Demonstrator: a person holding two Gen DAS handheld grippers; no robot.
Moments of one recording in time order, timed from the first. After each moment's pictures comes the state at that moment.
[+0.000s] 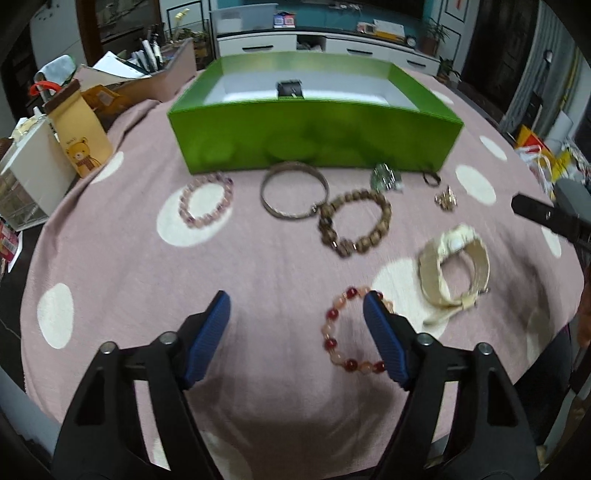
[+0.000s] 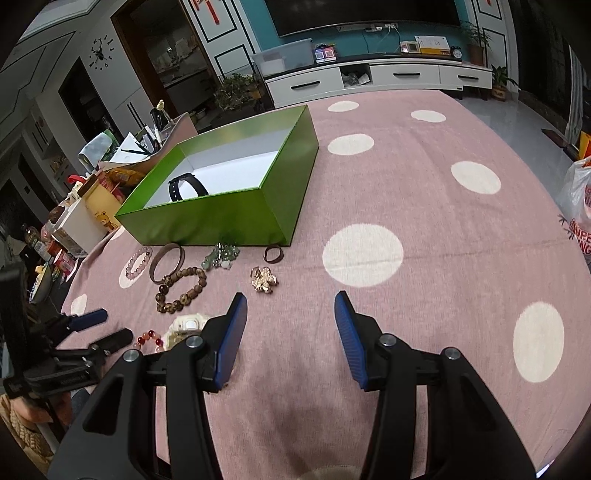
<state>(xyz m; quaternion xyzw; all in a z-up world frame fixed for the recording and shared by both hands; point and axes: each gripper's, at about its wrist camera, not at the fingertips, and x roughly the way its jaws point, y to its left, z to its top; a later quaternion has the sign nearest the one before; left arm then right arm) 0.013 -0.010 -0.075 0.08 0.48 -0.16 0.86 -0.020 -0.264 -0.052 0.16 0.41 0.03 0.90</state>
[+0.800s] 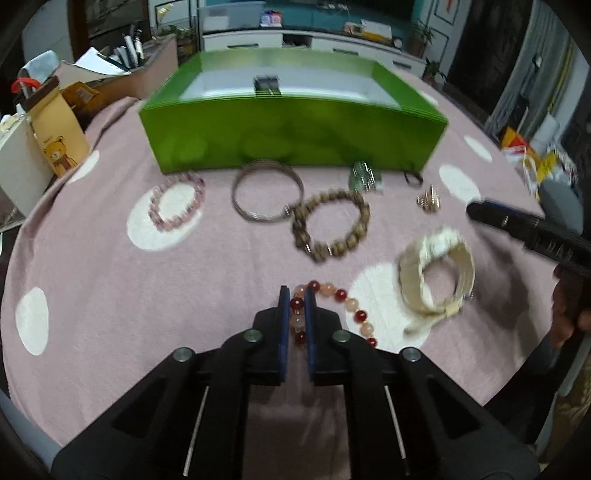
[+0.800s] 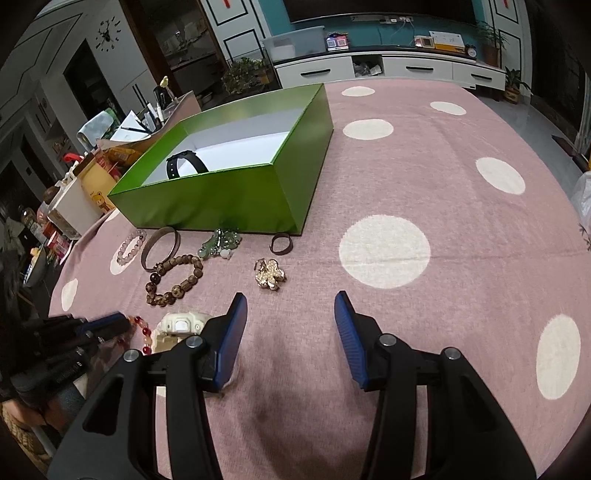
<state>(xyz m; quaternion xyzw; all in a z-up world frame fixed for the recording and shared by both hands) 0.019 -0.016 -0.074 0.05 0.48 -0.19 0.86 0.007 -0.249 -0.070 0.13 0.43 0.05 0.89</state>
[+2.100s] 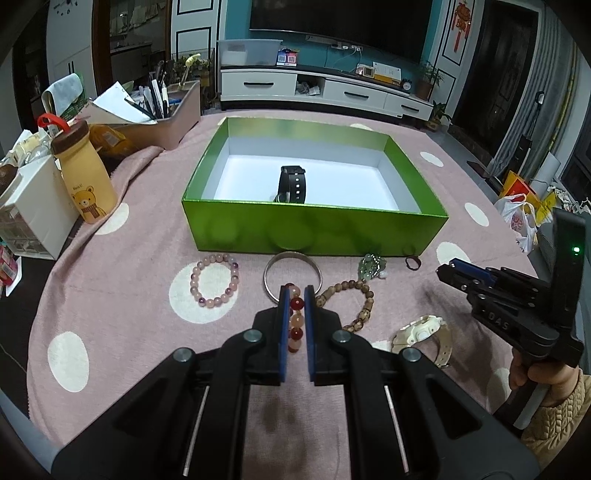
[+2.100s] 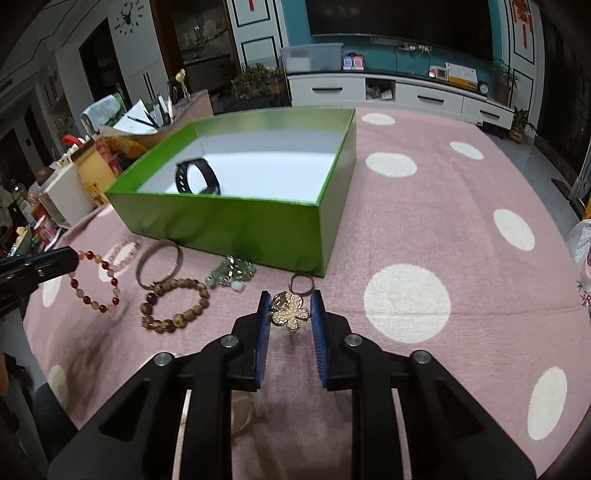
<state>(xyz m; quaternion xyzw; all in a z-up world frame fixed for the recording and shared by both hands) 0.041 -0.001 -0.016 0.02 0.42 -0.18 0.89 0.021 -0.225 -0.053 0.07 0.40 0.05 0.91</state>
